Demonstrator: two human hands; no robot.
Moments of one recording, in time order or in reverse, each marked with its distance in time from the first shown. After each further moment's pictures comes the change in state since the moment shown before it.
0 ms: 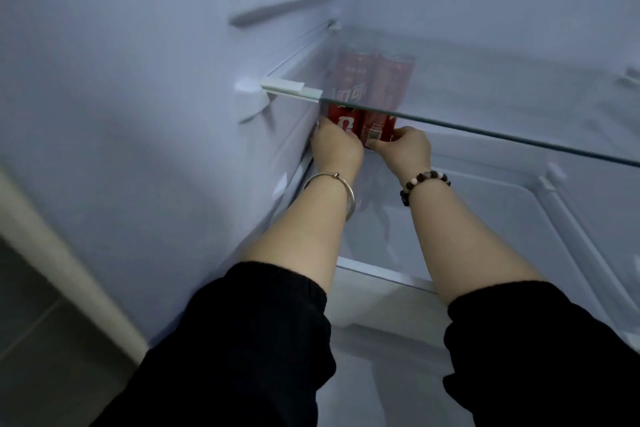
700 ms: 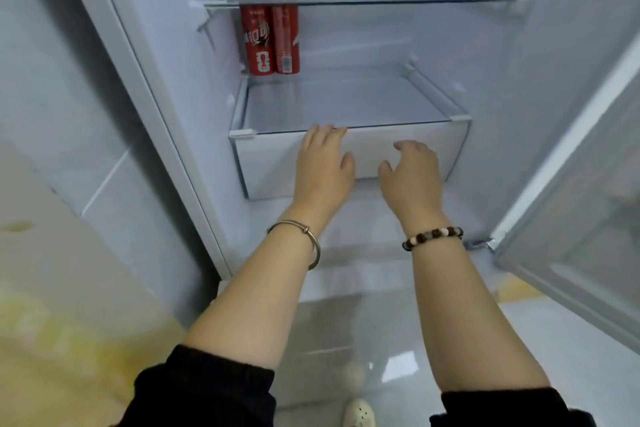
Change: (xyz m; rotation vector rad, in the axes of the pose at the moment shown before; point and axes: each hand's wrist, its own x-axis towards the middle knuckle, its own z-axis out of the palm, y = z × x) left_hand -0.257 -0.051 -0.107 0.212 -0.446 0.696; right_hand -0.315 0.040 -0.094 -0.437 0.332 0.079
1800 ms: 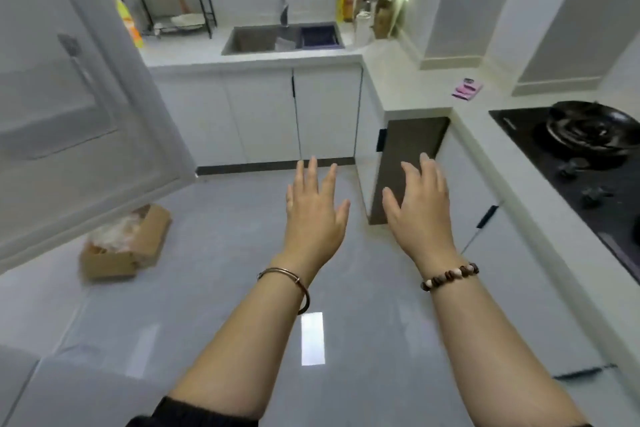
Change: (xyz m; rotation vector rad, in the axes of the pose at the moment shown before) left_hand -0.536 0.478 0.115 -0.300 -0.997 1.079; right_hand -0.627 0.235 -0.445 -0.664 0.671 1.126
